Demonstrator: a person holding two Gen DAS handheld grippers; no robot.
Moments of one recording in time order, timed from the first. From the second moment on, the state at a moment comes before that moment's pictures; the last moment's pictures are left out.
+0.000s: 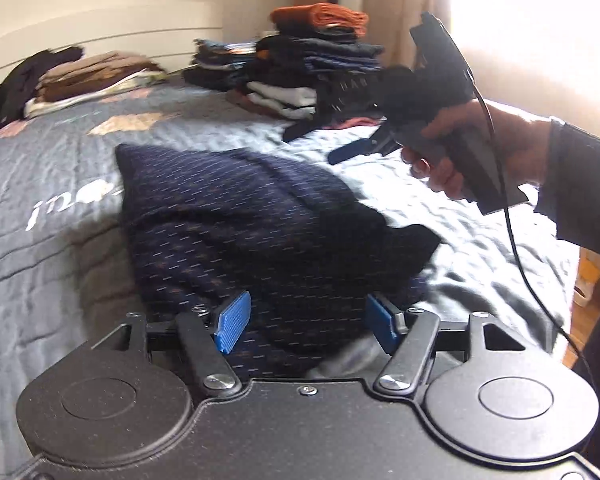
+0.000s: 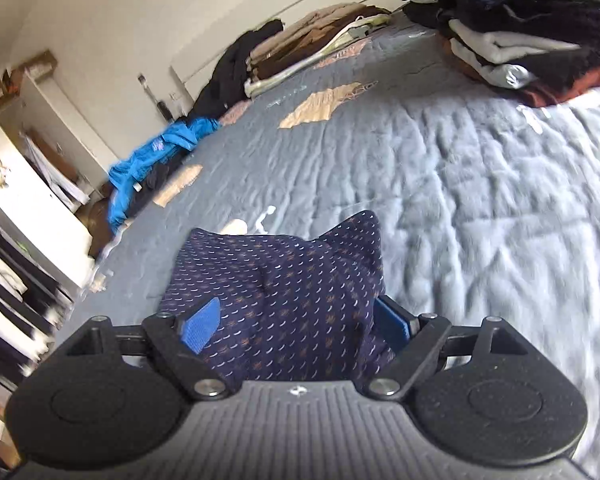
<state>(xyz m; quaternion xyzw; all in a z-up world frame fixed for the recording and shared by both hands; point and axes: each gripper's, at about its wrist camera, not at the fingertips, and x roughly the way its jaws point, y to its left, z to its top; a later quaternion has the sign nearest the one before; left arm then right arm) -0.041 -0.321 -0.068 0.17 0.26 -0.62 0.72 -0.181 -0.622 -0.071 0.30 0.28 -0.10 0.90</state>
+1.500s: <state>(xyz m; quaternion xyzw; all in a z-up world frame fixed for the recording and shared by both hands) 0.068 -0.335 -0.100 -0.09 0.44 -0.61 0.66 -0.230 -0.524 -0.080 0.30 0.34 -0.01 0.89</state>
